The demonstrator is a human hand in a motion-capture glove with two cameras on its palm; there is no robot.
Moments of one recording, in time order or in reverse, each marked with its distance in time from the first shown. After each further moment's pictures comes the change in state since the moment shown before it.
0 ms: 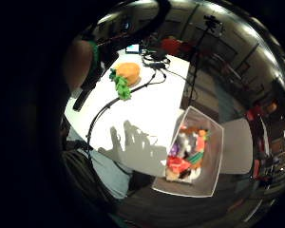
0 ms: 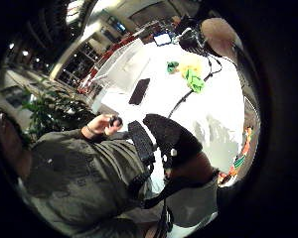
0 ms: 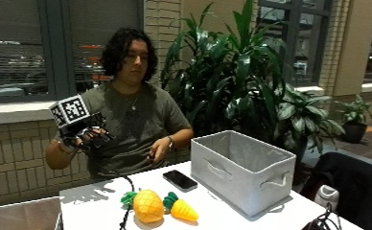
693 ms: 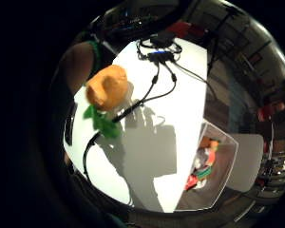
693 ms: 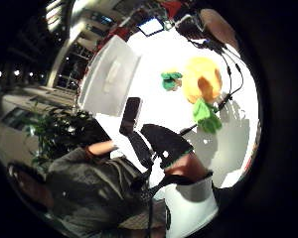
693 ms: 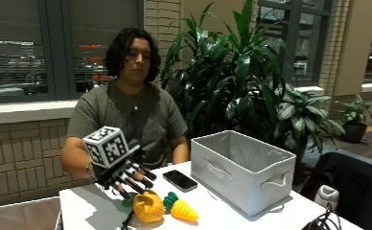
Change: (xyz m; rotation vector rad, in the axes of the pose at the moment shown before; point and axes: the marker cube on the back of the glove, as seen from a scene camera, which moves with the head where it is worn) arm 0.025 -0.155 0.130 -0.286 -0.079 0.048
